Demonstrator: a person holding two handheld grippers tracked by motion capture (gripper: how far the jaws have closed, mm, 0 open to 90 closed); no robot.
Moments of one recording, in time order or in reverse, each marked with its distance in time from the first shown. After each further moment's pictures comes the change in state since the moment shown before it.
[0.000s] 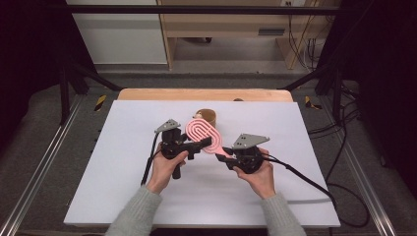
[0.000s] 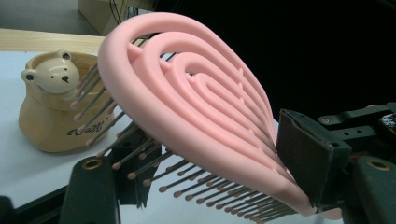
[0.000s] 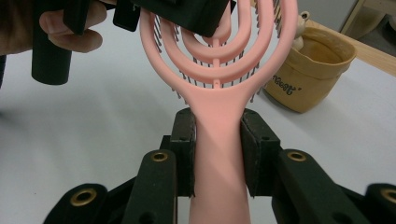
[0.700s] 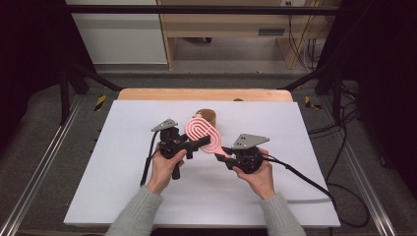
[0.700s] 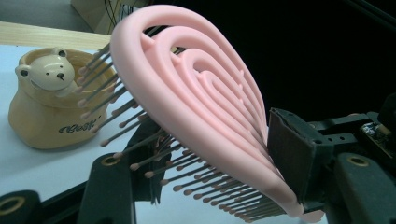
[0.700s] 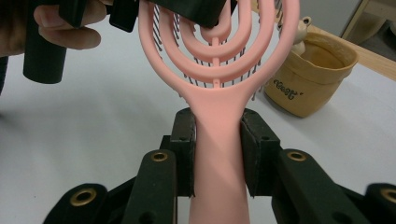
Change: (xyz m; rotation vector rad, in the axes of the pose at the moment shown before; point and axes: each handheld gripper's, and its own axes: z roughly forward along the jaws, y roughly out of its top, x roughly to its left) left arm 0.001 0.002 -0.005 -0.011 -0.030 -0.048; right arm 0.000 0.000 0.001 -0.017 0.007 -0.007
